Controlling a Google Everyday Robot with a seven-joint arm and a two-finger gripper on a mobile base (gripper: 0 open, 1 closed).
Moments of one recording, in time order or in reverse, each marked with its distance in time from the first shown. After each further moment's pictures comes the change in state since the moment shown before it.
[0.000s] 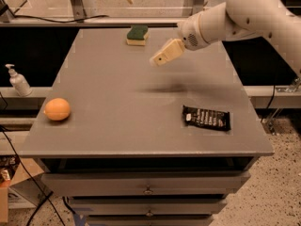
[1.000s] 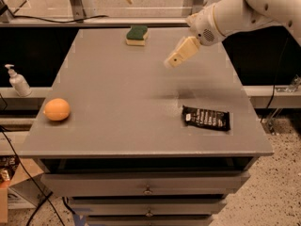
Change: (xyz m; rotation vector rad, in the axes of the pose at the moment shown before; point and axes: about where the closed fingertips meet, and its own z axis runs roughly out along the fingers) arm 0.005 0.005 -0.040 -0.036 0.082 -0.115
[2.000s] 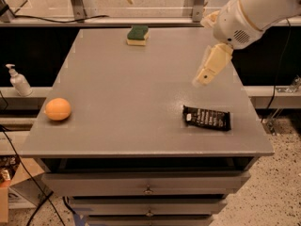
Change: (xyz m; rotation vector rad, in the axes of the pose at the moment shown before) arm 0.018 0.073 -0.095 -0.062 0.235 -0.165
